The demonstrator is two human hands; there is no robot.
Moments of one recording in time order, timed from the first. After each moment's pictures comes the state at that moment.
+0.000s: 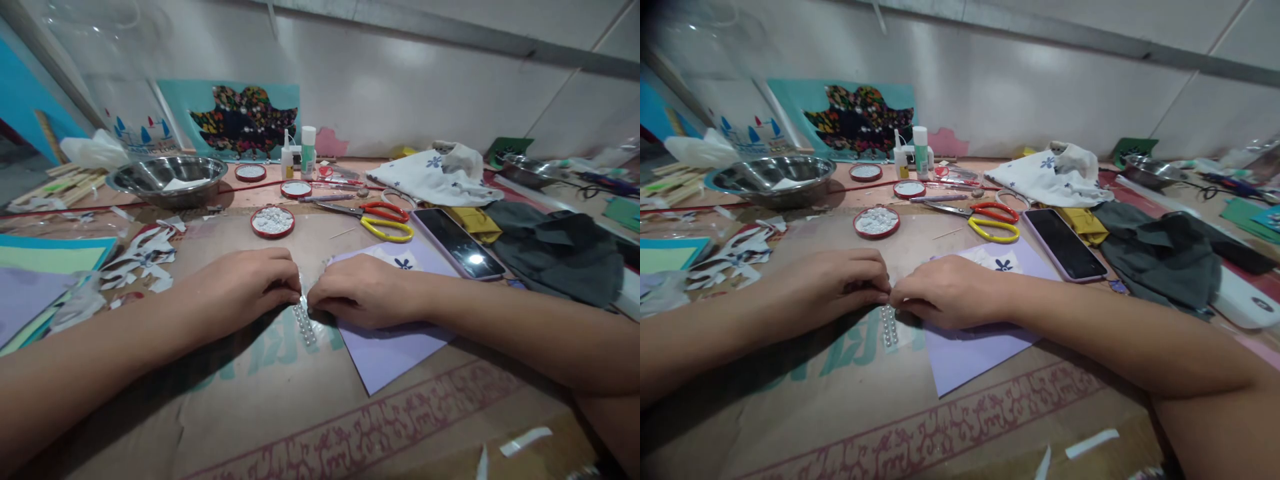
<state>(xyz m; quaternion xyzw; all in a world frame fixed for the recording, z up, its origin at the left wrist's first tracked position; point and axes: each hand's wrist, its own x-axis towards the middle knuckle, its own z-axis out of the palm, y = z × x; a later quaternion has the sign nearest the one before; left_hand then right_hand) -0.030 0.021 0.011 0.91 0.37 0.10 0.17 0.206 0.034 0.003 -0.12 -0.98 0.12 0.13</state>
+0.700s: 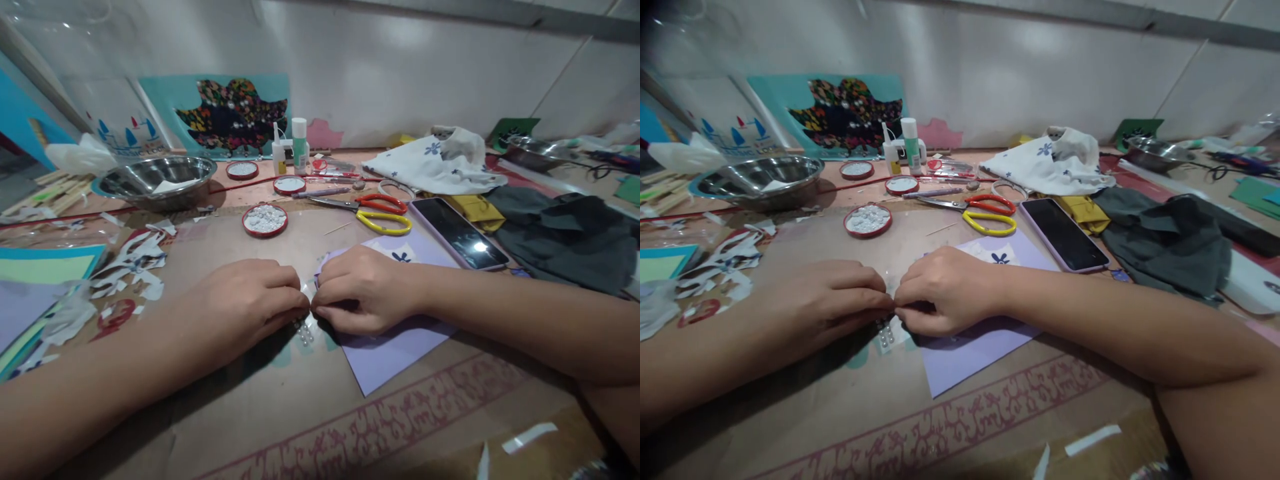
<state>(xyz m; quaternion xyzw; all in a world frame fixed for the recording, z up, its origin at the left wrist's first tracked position) -0.028 0.008 0.001 0.96 0.23 0.13 0.04 0.208 0.036 0.000 -0.07 -0.97 0.12 0.18</state>
